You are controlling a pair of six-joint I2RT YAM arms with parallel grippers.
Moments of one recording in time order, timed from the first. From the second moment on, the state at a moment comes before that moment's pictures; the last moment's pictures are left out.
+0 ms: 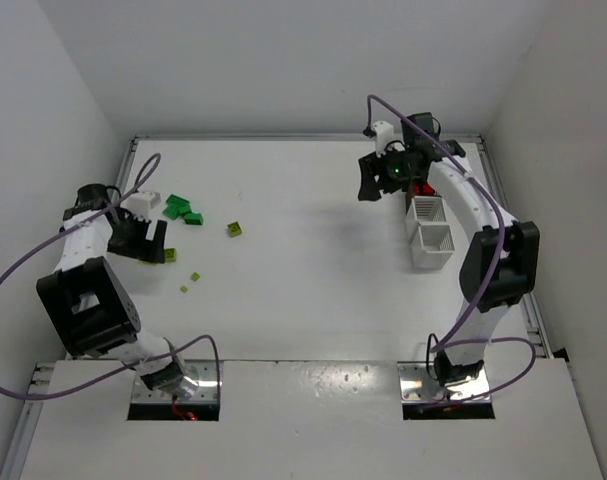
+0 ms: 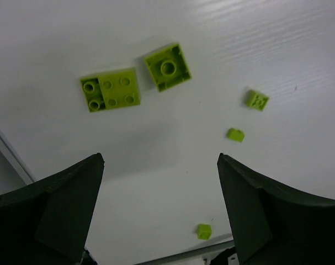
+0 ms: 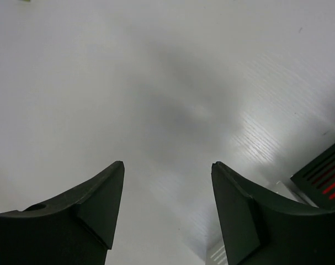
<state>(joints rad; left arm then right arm) 0.45 1.50 1.11 -0.81 0.33 0.63 0.16 1.82 1.58 -0.71 -0.47 -0.28</state>
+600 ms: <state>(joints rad) 0.53 1.79 1.18 -0.79 0.20 0.67 0.23 1.89 1.65 -0.76 -0.46 -0.32</state>
